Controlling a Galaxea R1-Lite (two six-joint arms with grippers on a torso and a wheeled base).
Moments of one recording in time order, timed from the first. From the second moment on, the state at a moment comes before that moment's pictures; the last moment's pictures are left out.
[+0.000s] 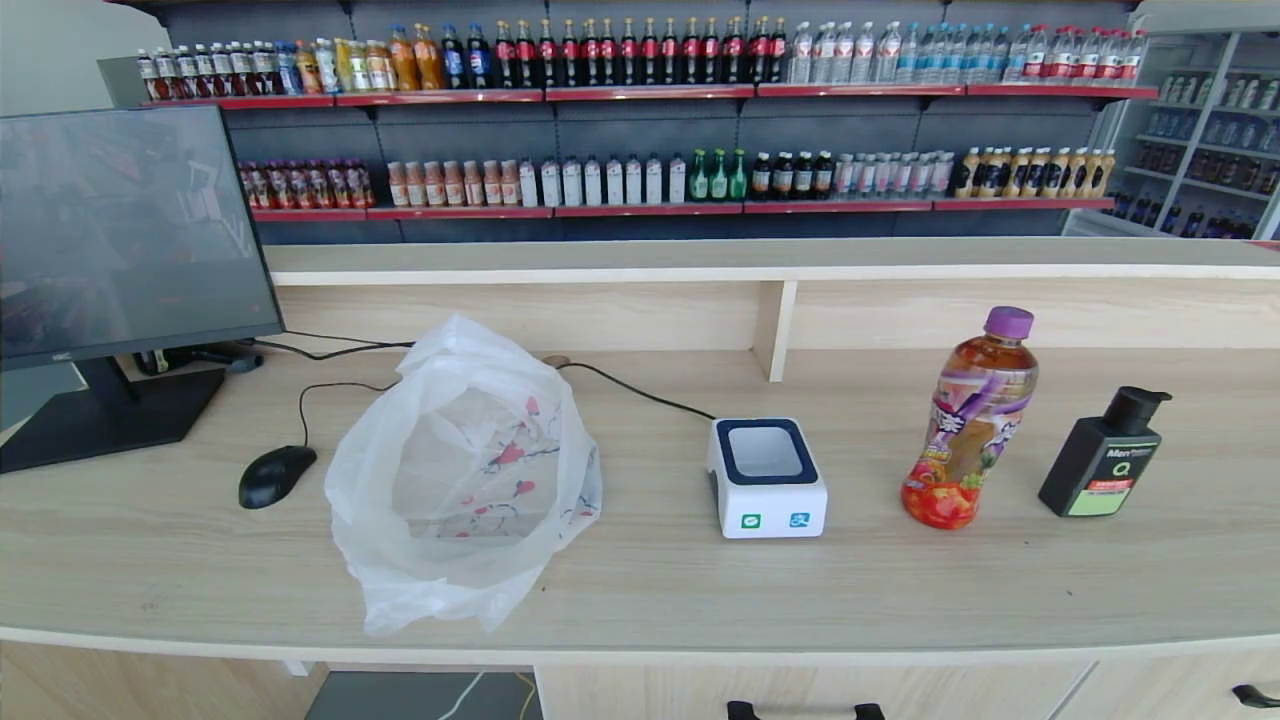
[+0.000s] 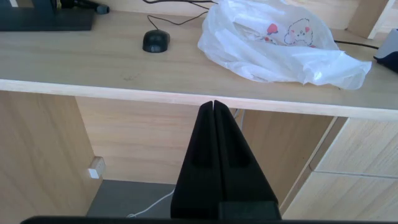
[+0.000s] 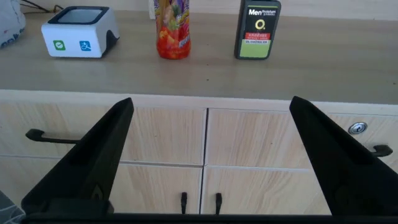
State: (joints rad) left arm 0.00 0.00 0.00 0.00 0.00 0.00; right arm 0.00 0.00 0.00 -0.04 0.00 -0.07
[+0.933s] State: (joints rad) left arm 0.00 0.00 0.00 0.00 0.00 0.00; right arm 0.07 0.52 -0.27 -0.41 0.06 -0.06
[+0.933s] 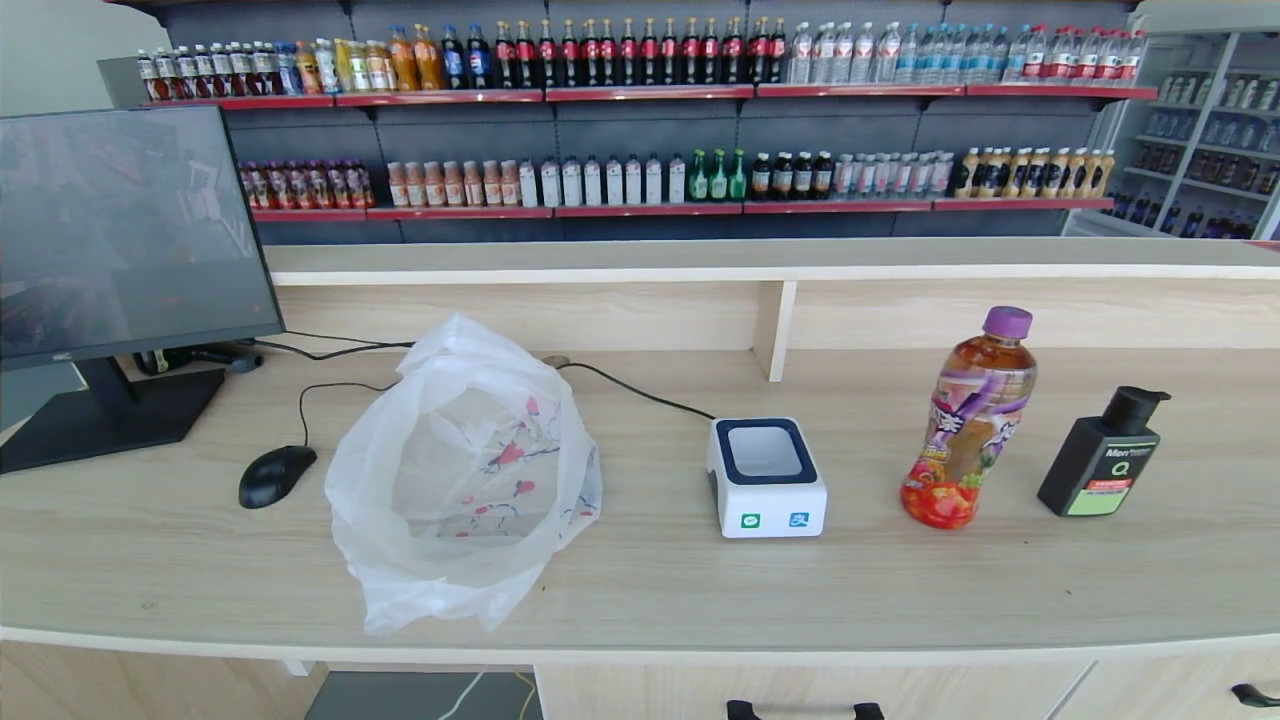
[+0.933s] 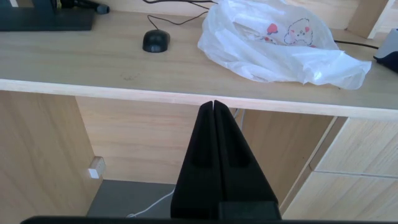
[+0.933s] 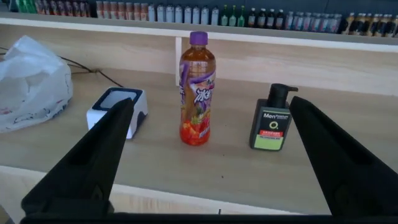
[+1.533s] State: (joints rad) left arm 0.00 0.00 0.00 0.00 0.00 0.00; right arm 0.17 1.36 -0.27 -1.44 0.06 -0.06
